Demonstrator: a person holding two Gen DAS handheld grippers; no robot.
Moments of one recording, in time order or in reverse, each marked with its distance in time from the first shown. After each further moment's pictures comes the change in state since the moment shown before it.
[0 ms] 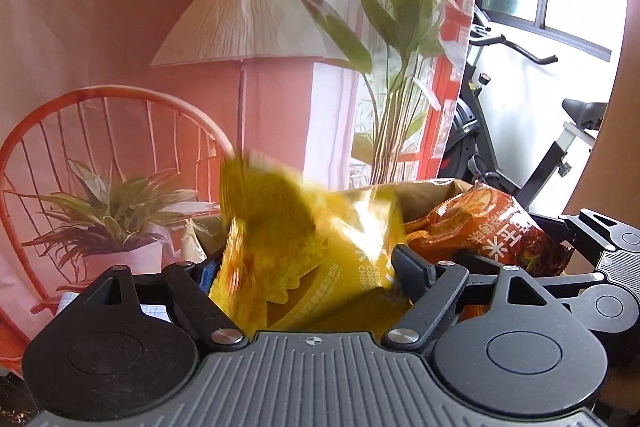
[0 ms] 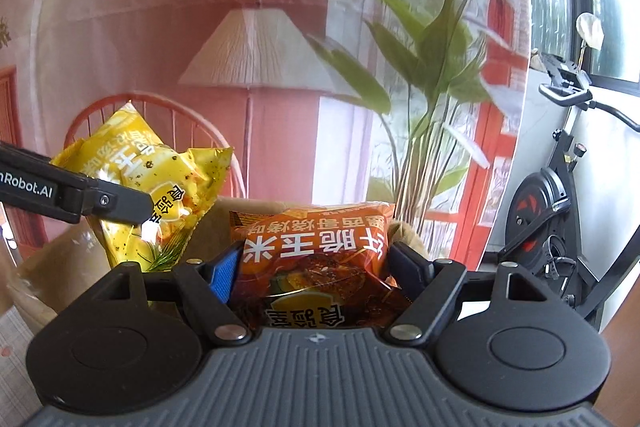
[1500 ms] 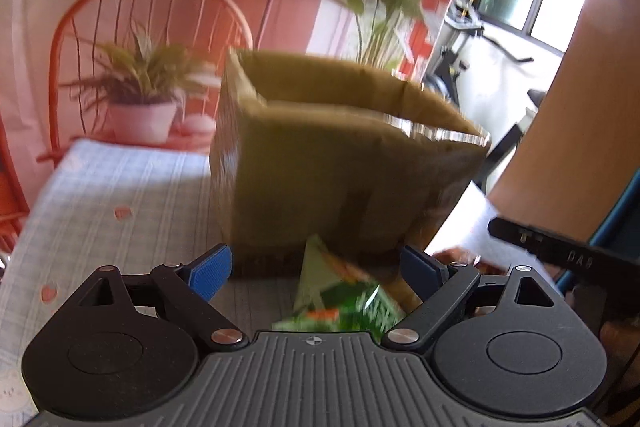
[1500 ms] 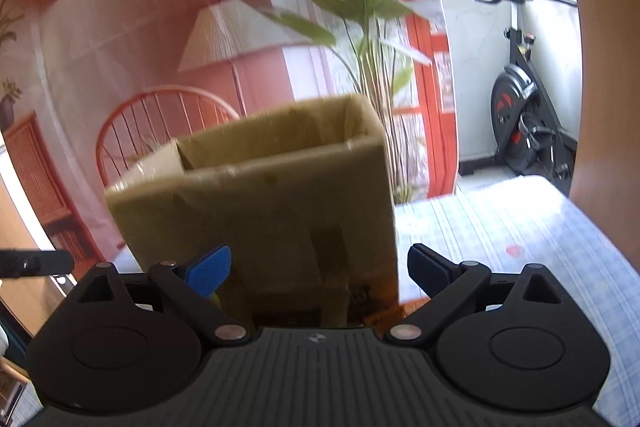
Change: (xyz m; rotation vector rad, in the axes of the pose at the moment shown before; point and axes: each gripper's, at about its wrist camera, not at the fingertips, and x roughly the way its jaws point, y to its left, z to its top) left arm -0.123 0.005 -0.168 -0.167 0.076 -0.083; right arm -0.157 -0.004 -0.122 0.317 0.065 0.015
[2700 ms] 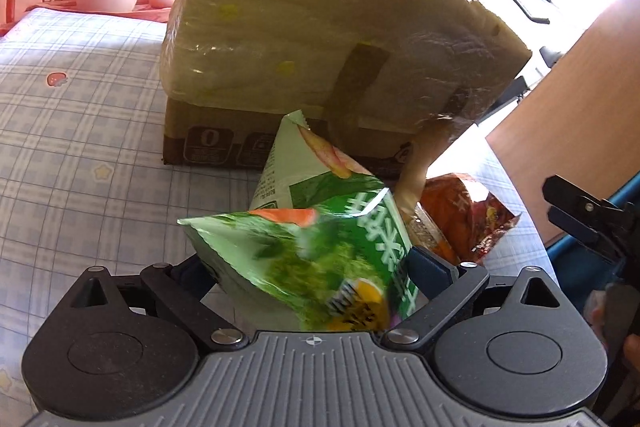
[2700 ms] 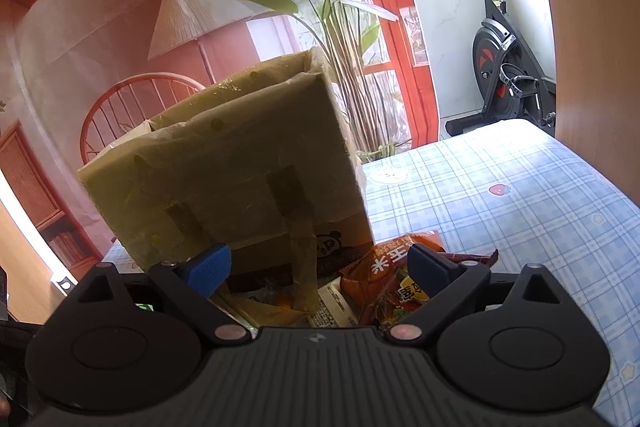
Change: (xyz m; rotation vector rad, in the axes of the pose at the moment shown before) left arm 0.092 0.007 -0.051 -0.166 0.224 -0.111; right arm 0.000 -0.034 -0.026 0.115 0.045 -0.013
